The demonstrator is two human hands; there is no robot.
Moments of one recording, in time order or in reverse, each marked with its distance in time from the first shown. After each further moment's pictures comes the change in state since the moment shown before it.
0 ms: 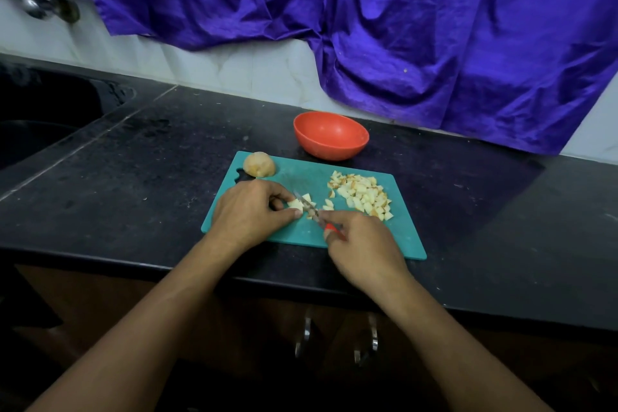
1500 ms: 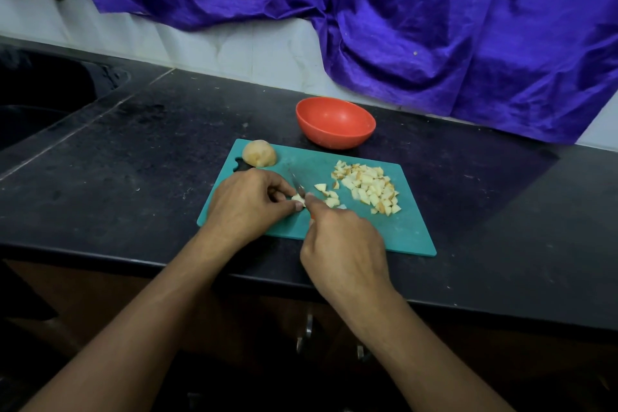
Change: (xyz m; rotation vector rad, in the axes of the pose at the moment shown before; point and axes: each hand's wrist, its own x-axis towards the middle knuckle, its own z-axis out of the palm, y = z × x) left_hand 0.001 -0.001 0.000 -0.087 -0.019 -0.053; right_hand -0.006 -0.035 0.018 -0.202 0.102 -0.113
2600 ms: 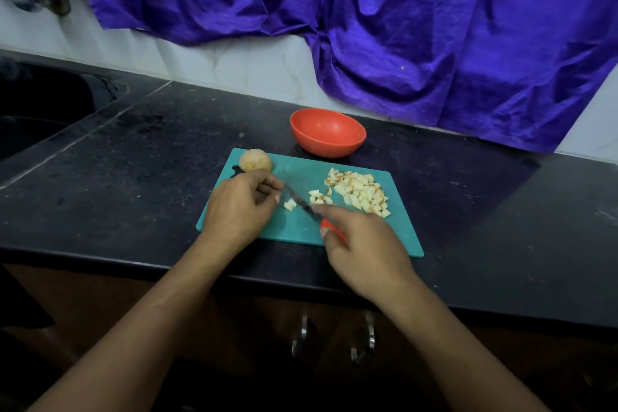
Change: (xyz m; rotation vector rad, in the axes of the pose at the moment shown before) left_hand -0.006 -0.004 0.003 -0.145 0.151 0.014; right_hand -0.007 0.042 -0.018 0.170 -0.049 -0.022
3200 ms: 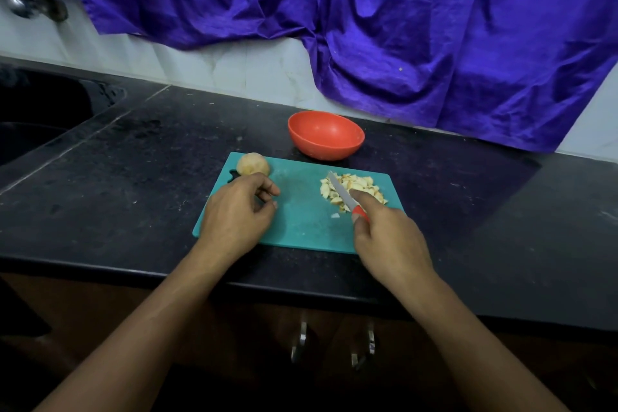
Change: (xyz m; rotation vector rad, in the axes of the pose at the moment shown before) left_hand -0.003 0.002 -0.001 0.076 0.007 0.040; right_hand 0.017 0.030 -0.006 -0.116 0.109 0.134
